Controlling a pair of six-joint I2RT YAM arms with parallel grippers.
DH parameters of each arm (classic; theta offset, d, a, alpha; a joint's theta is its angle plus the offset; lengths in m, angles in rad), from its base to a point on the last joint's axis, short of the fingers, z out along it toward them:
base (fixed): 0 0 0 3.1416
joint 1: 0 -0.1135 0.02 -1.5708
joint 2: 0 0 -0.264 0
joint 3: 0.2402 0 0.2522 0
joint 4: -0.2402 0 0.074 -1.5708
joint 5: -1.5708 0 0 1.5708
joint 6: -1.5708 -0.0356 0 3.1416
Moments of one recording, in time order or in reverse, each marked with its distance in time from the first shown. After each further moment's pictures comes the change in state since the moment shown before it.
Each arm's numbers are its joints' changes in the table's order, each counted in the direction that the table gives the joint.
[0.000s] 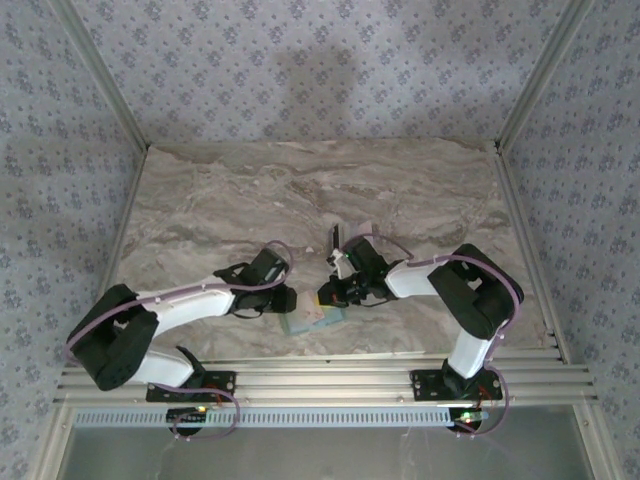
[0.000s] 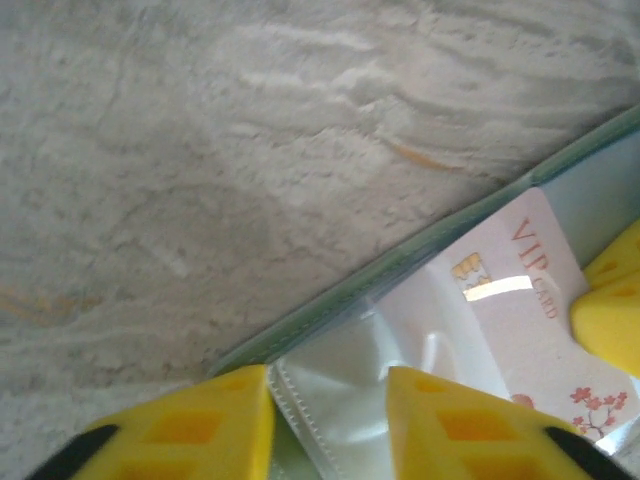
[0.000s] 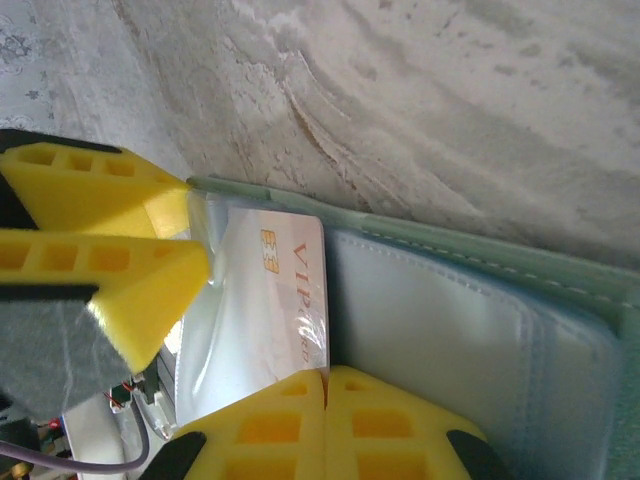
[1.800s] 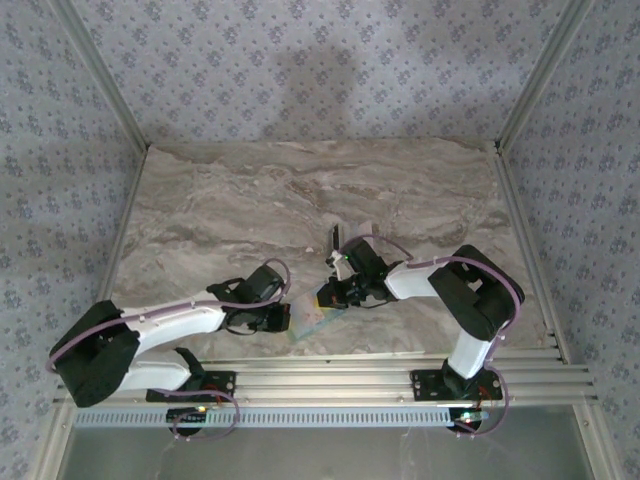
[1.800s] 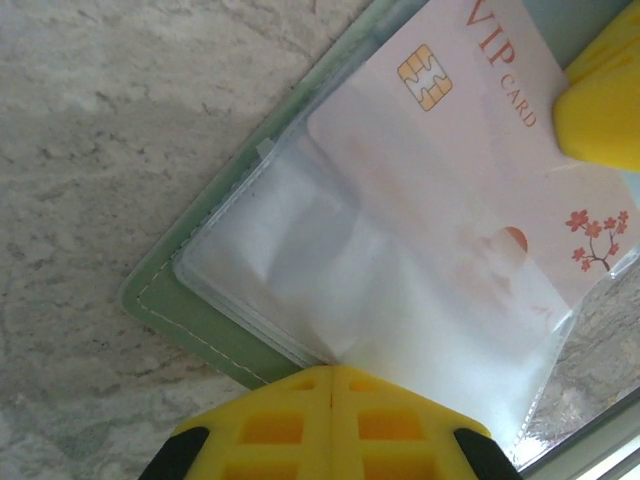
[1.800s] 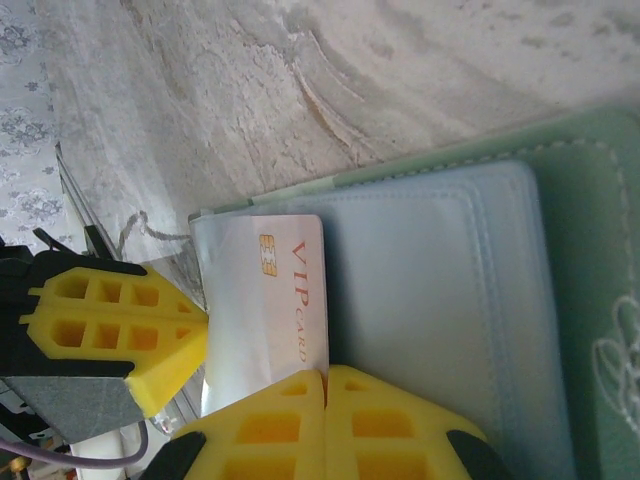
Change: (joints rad) left arm 0.081 0.114 -0.100 -0.027 -0.089 0.023; right arm -0.011 0.008 -0.002 -0.002 -0.001 0.000
